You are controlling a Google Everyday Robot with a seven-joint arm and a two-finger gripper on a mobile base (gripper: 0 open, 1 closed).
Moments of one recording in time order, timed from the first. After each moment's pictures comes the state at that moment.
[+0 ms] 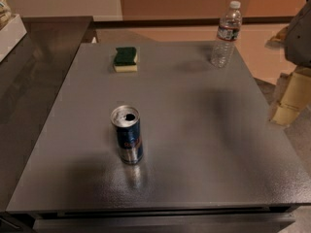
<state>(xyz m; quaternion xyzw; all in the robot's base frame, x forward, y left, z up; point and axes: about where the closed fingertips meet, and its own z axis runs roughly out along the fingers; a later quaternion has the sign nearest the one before) 0.438 -0.217 0.976 -0.60 0.78 -0.03 0.16</state>
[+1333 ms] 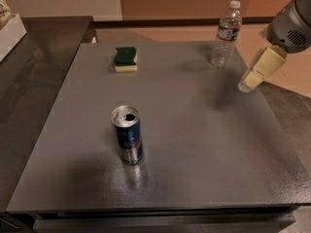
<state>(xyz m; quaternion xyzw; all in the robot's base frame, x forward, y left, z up) 0.558 -0.237 0.948 -0.51 0.82 0.03 0.25</state>
